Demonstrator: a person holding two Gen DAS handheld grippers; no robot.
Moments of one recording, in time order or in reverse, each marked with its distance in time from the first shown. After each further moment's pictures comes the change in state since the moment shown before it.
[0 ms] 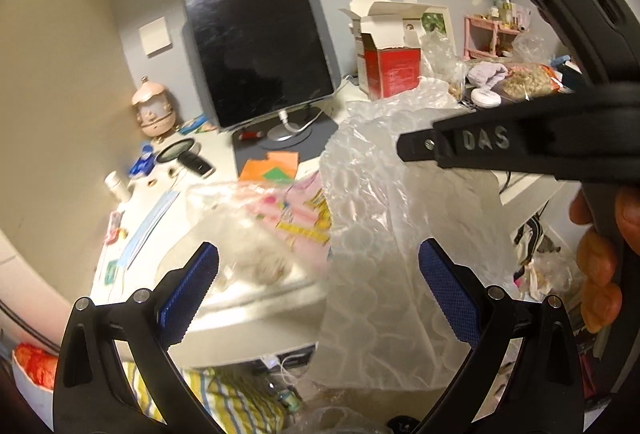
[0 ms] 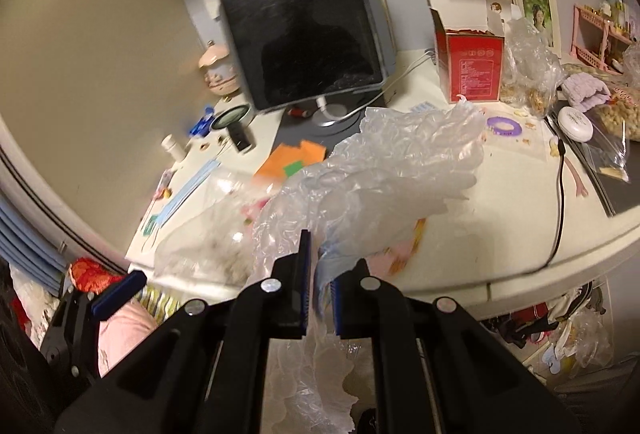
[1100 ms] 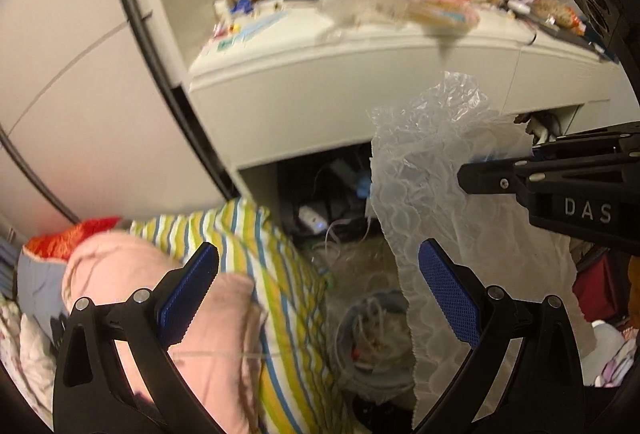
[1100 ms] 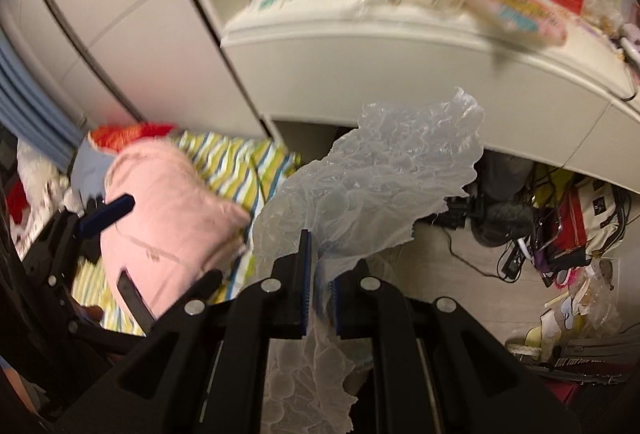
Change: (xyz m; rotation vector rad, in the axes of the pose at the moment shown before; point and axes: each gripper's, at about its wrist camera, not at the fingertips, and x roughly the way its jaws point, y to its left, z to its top) left arm -0.107 0.109 -0.270 -0.108 0.241 0.099; right arm 0.019 0.177 -0.257 -0.200 0.298 0.059
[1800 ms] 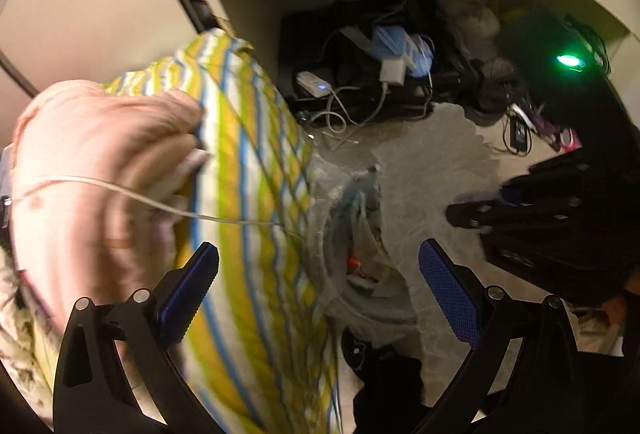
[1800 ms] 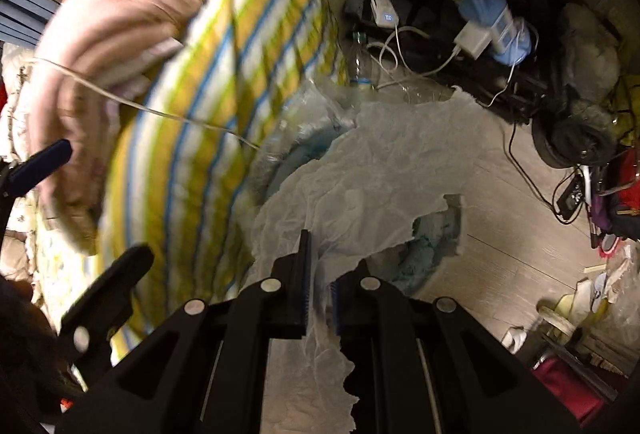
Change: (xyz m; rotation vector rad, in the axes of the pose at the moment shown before) left arm 0.156 -0.044 -0.179 -0.054 0.298 0.037; right arm 0.248 -0.041 -0.157 -0.109 0.399 0.064
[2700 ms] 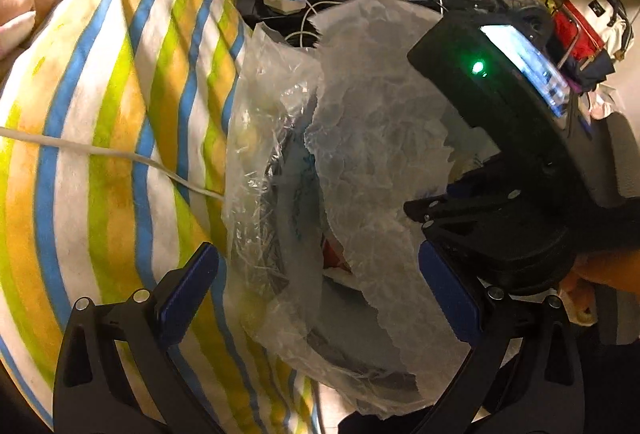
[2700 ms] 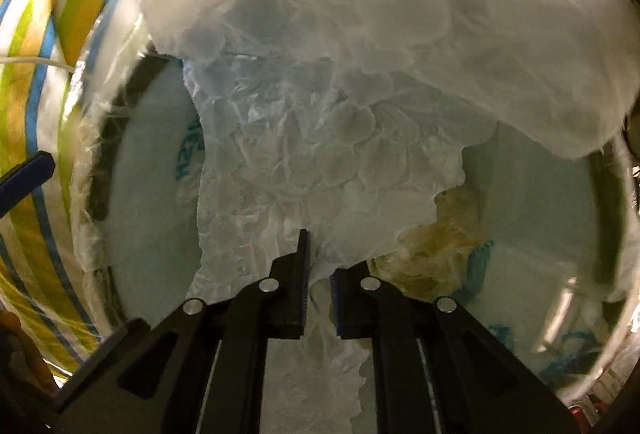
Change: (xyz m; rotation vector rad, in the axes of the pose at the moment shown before) left arm 0.176 -0.030 -0.046 -0.011 0.107 -0.054; right arm 0.197 -0.037 0.008 -0.043 0.125 0.016
